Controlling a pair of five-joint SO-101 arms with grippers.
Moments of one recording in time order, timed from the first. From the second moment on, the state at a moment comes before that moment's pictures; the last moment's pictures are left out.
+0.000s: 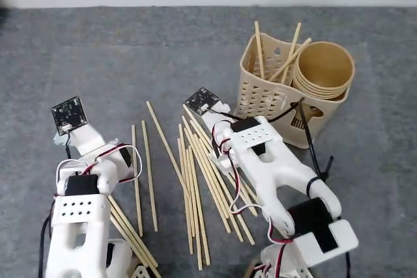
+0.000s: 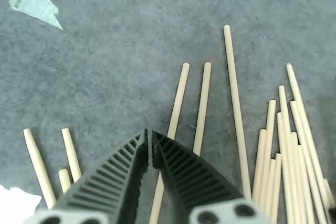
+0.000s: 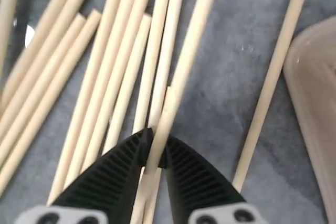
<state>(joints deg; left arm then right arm) -8.3 -48.7 70.1 47.3 26.8 -24.4 0.5 34.6 52.9 20.4</state>
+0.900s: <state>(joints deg) -8.4 -48.7 71.3 47.1 26.8 -24.4 -3.5 36.6 53.5 20.5</state>
